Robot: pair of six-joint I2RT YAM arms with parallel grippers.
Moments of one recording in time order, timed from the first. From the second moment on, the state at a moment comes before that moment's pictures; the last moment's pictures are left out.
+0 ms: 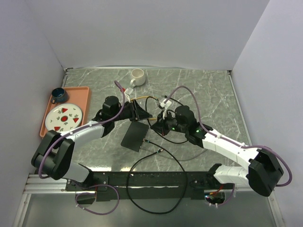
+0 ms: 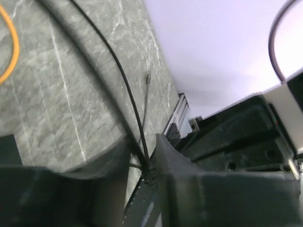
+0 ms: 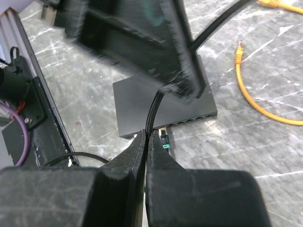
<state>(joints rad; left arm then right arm) -0.51 1.43 0.71 0.50 0.67 -0.92 0.74 1.18 0.72 0.06 -0.33 0.16</state>
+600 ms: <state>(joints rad) -0.51 1.31 0.71 0.31 0.47 -0.80 0.69 1.15 0.69 0.11 -0.38 0.32</state>
